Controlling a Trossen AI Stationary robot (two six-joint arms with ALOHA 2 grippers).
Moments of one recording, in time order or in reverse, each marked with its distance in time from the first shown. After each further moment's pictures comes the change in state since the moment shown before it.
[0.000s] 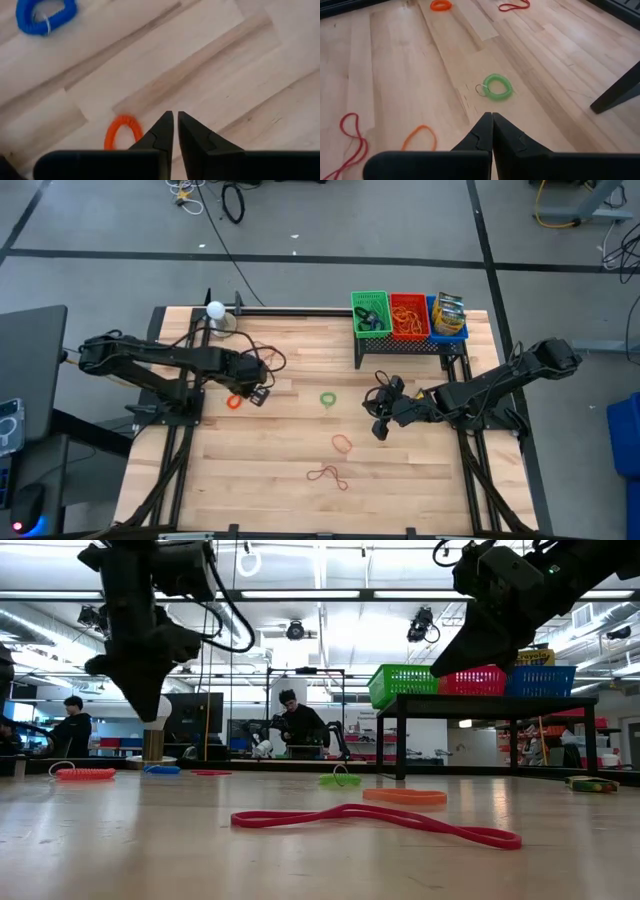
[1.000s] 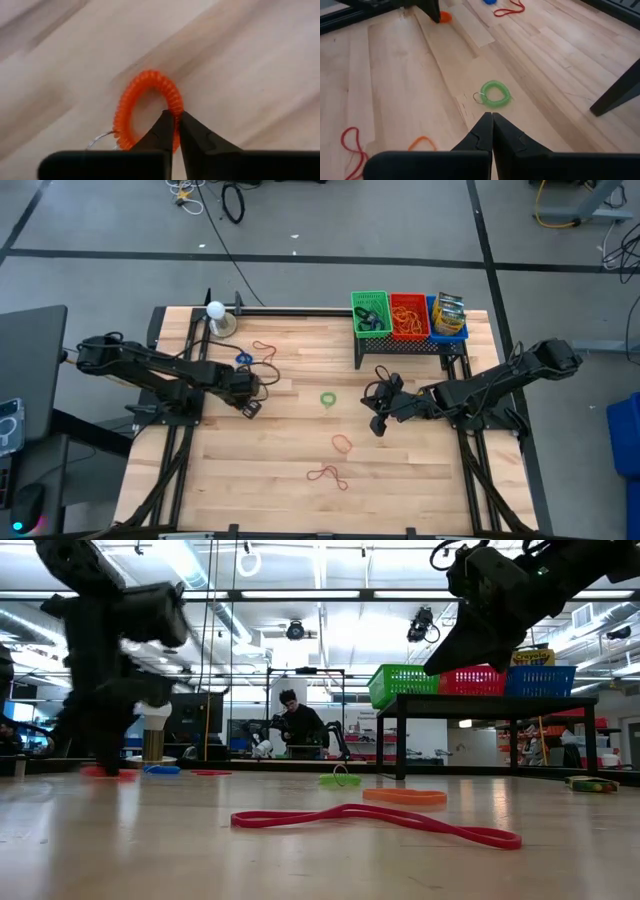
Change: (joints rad) left arm -0.031 -0.022 -0.315 0.258 0.060 0.000; right arm -0.033 0.000 0.000 0.030 -0.013 0.020
